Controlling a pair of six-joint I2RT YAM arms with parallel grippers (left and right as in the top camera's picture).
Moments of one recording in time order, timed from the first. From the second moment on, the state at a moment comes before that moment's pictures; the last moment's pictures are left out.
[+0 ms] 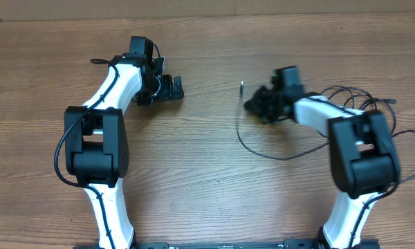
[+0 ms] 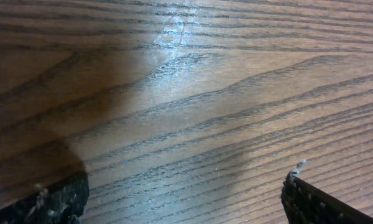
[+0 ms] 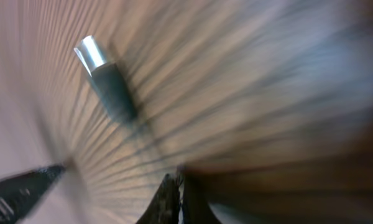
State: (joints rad) left arm -0.10 2.19 1.62 -0.77 0.27 -0.17; right arm 0.15 2.04 1.14 -0.18 -0.50 0.90
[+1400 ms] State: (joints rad) left arm -0.10 2.19 1.62 -0.77 0.27 -0.17; right arm 0.32 1.90 1.39 -0.76 -0.29 0.44
